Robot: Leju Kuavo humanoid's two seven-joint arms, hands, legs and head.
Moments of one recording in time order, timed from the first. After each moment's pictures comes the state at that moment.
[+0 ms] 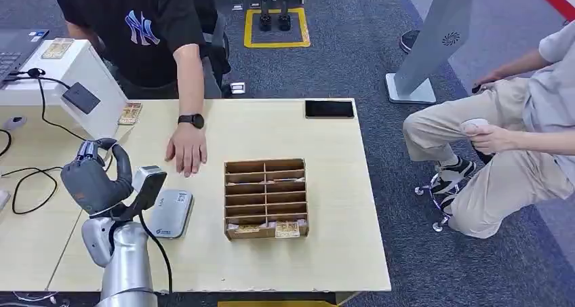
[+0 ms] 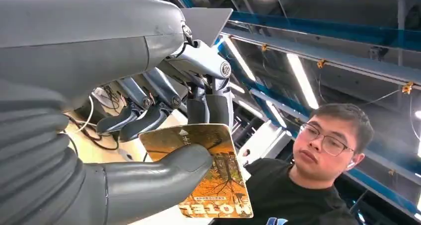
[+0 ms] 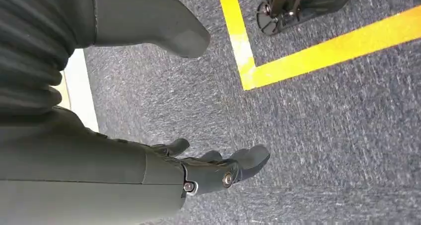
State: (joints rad) left arm -0.35 -0.35 0.43 -1.36 -1.11 0.70 -0.69; right arm -0.08 0.05 -1.08 -0.26 0.90 -0.17 0.05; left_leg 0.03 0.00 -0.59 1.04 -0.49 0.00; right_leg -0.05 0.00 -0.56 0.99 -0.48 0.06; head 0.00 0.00
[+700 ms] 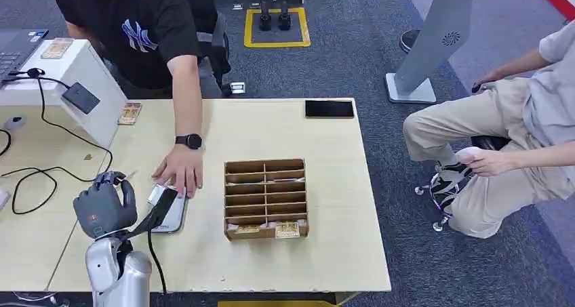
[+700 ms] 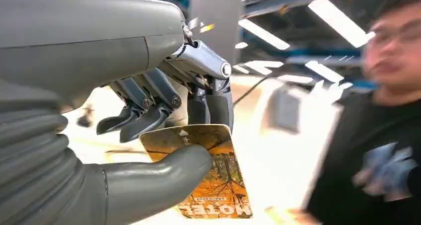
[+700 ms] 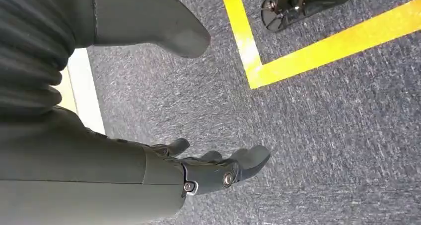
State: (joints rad) left arm -0.20 -0.28 0.40 -1.31 -1.48 0.70 -0.26; right arm -0.06 0.04 -1.13 -0.26 0.90 -0.16 0.05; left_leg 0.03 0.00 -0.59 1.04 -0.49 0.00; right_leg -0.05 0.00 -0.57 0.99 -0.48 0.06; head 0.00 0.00
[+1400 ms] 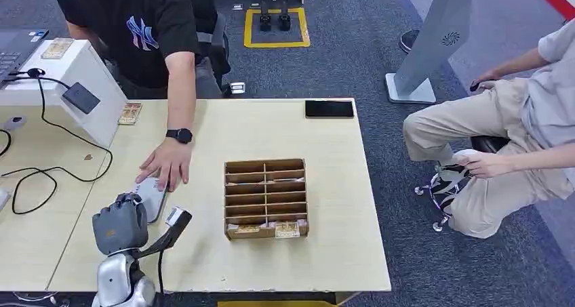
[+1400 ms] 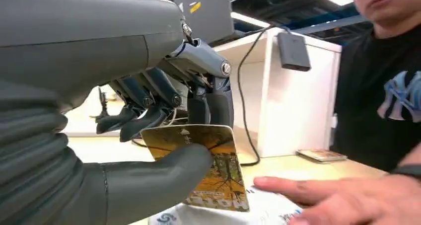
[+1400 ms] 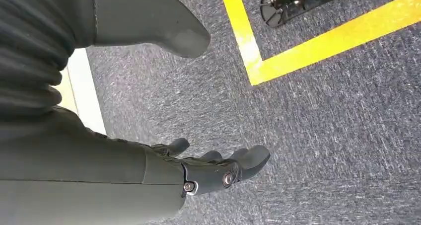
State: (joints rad) left arm -0.07 -0.11 0.09 -1.22 -1.54 0.70 0.04; right arm -0.06 0.04 -1.16 -0.27 0.92 -0.16 0.05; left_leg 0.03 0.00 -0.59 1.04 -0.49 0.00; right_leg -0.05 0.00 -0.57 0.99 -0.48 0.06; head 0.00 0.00
